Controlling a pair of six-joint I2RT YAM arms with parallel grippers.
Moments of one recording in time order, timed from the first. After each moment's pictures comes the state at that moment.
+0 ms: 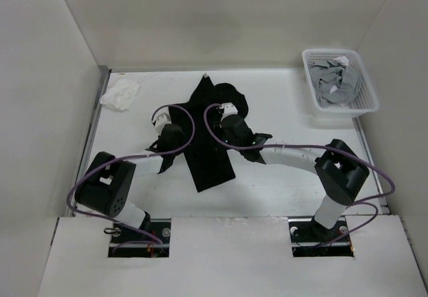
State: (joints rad) left arm -0.39 1.54 0.56 0.31 -0.25 -0.83; right arm 0.85 1.71 1.07 0.07 0.16 0.53
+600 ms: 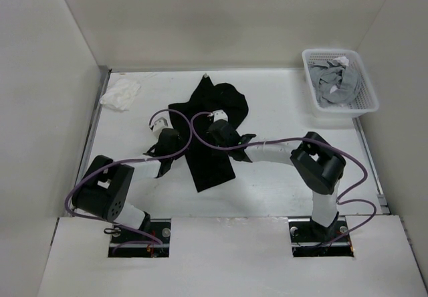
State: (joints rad) left arm -0.40 1.47 0.48 0.31 -0.23 -0.86; right arm 0.89 1.91 1.18 -0.01 0.23 0.47
